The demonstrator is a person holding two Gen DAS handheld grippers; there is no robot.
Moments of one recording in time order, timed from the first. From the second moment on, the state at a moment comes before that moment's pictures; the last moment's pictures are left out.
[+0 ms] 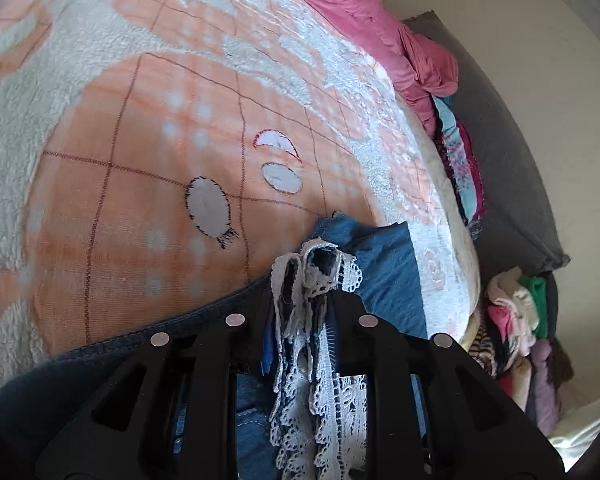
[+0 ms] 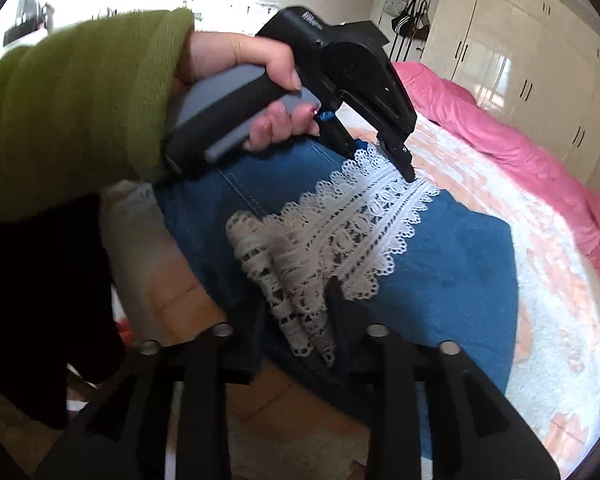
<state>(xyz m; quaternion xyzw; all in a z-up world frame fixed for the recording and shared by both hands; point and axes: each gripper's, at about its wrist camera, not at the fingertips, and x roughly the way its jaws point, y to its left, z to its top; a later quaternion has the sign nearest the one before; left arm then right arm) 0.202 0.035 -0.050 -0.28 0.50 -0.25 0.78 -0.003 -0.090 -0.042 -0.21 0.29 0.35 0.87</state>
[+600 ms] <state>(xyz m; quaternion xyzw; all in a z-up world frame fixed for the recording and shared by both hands) 0.123 0.066 -0.003 -0.27 0.41 -0.18 0.85 0.031 -0.167 0.001 0.03 0.33 0.38 0.86</state>
